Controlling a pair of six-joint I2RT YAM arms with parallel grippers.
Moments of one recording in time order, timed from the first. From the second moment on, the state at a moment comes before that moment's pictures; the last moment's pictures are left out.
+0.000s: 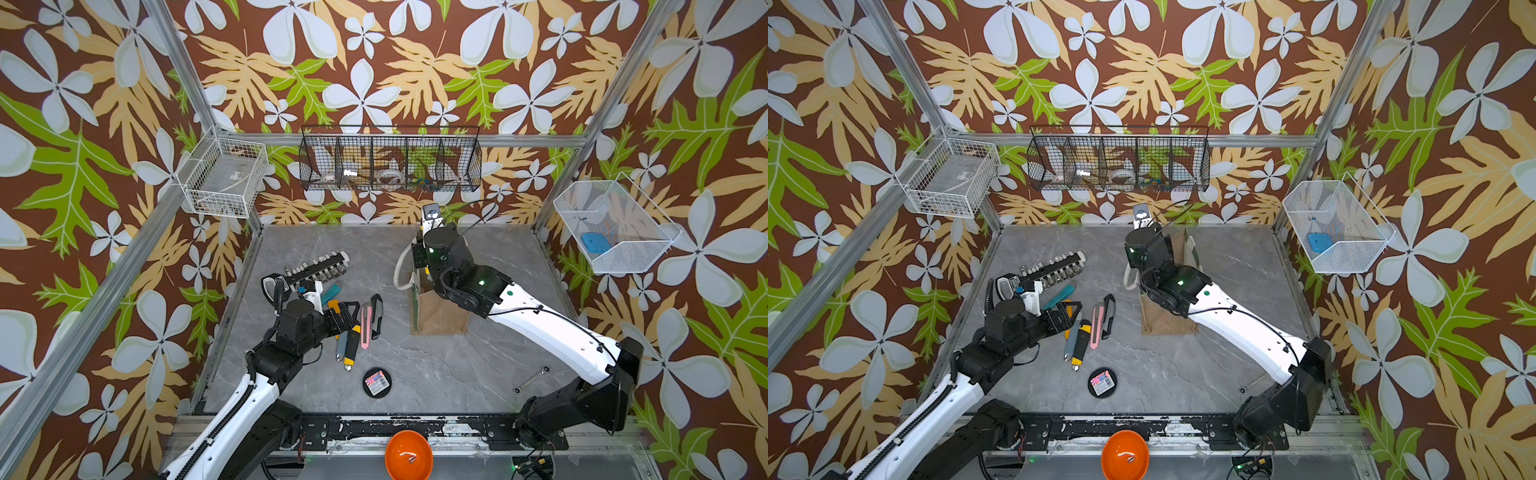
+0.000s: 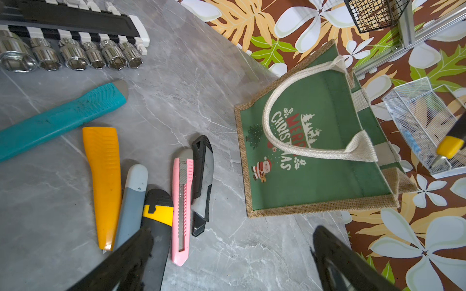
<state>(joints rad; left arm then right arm) -0.37 0.77 0.55 -0.24 0.16 -0.73 0.81 1.49 1.46 -0.29 0.71 0.08</state>
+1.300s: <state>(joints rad) -0.37 0.86 0.50 -0.16 0.21 -0.75 0.63 1.59 1.35 -0.19 0.54 0.19</state>
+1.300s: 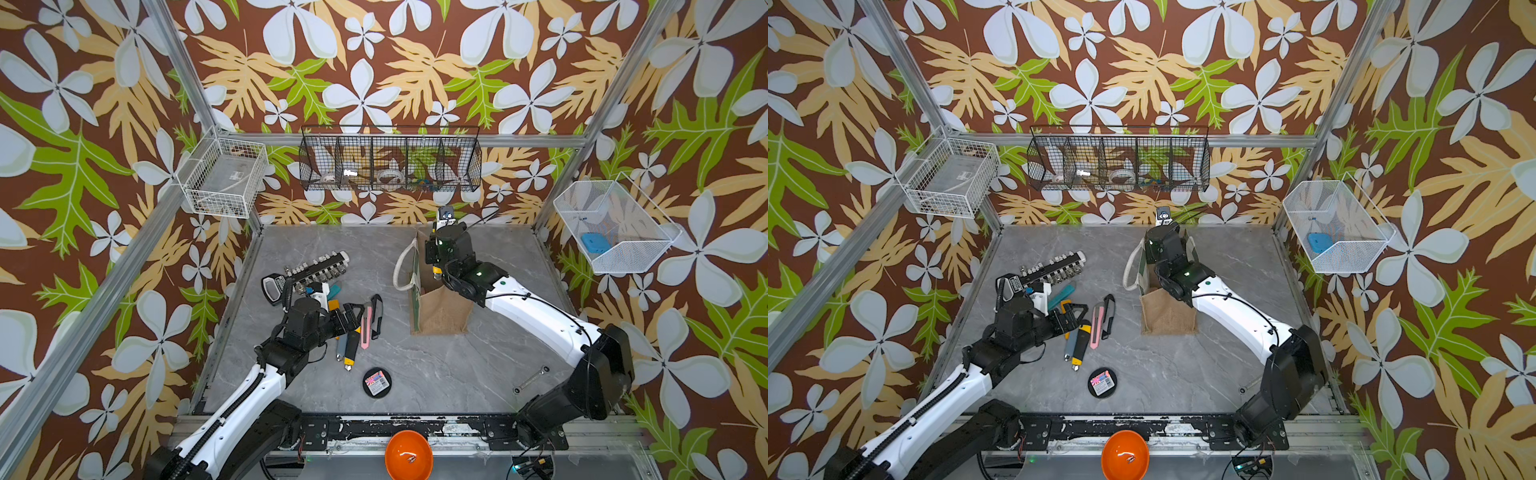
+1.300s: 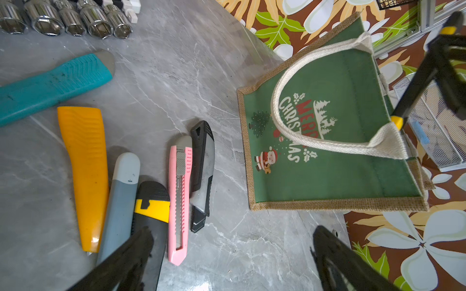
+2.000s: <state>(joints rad) -0.37 0.91 0.50 -0.16 0.14 -0.69 0.63 1.68 1.36 -0.38 0.39 0.47</state>
